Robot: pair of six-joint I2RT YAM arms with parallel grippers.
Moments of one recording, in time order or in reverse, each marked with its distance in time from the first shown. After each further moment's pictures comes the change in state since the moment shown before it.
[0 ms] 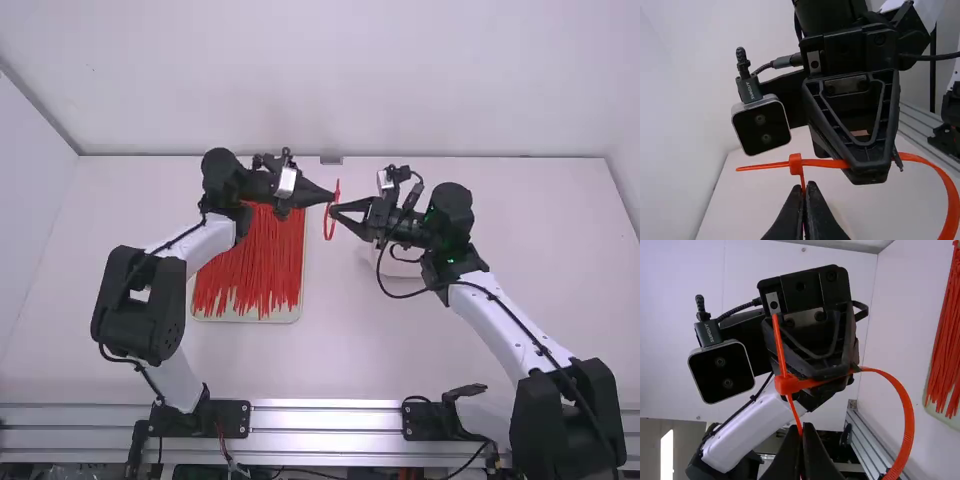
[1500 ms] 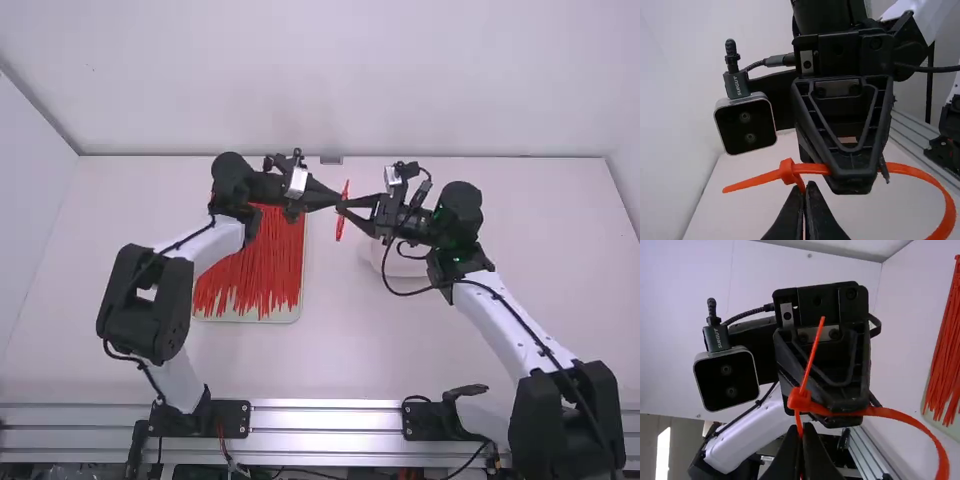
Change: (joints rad) left arm -0.048 0.013 0.000 0.053 -0.037 -0.087; right arm -0.046 -0.003 0.000 0.031 -0.031 -0.003
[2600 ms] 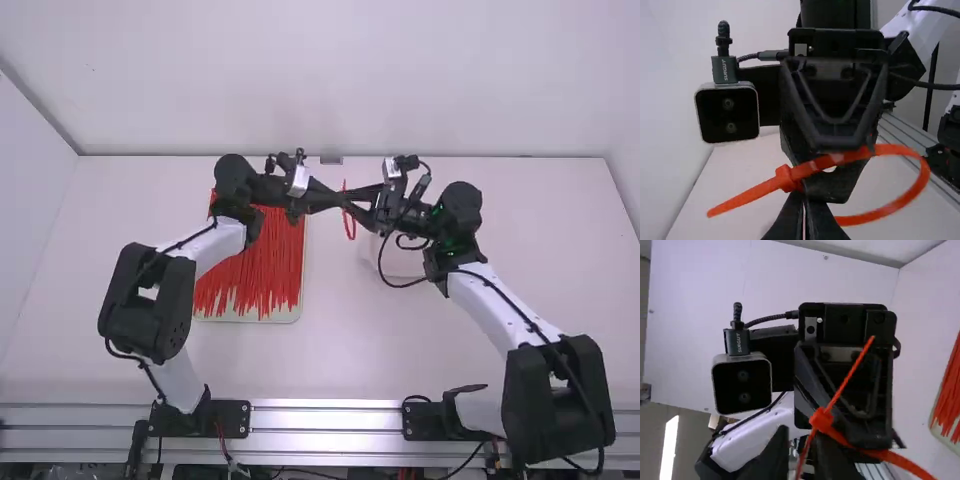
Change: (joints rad) left arm -0.008 0.006 -0.014 -0.016 -0.025 -0.045; right arm -0.010 0.088 0.000 0.246 -0.035 0.087
